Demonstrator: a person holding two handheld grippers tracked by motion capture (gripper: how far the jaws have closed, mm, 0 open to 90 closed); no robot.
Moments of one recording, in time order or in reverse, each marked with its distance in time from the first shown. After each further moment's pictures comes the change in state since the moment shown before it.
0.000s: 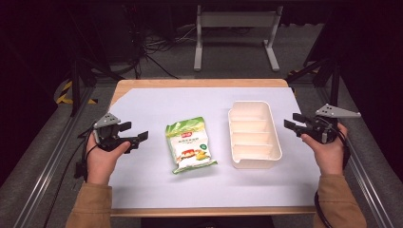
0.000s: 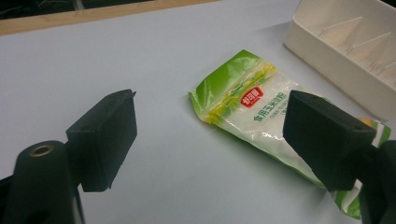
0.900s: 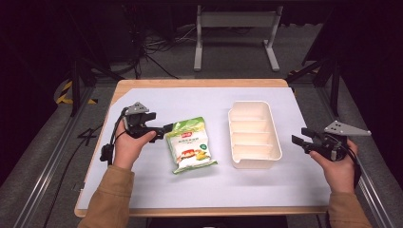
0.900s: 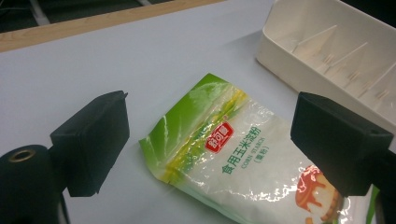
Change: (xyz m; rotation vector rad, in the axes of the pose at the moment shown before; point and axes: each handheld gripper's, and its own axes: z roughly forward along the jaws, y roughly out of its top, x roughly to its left) left arm -0.021 0.031 0.068 0.006 -0.102 0.036; right arm 0.004 -0.039 -0.030 0.038 -0.024 0.000
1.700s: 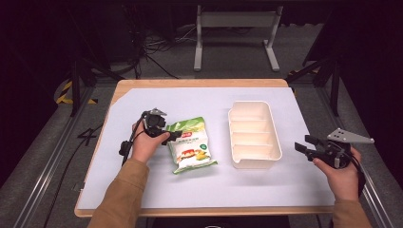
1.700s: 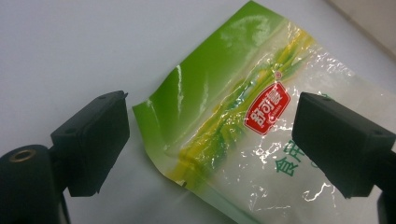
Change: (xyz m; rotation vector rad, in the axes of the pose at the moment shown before) left arm 0.014 -0.024 0.070 0.227 0.043 -0.050; right arm 0.000 -0.018 -0.008 0.033 -0.008 0.022
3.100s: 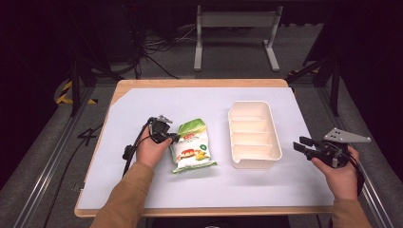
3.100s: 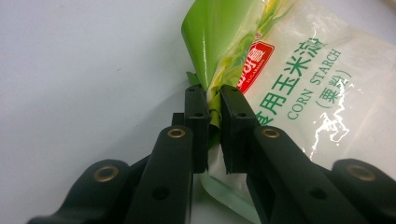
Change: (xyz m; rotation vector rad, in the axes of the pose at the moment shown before) left arm -0.017 -0.011 0.005 0.085 -0.017 0.043; right arm 0.005 0.003 0.002 0.014 0.038 -0.032
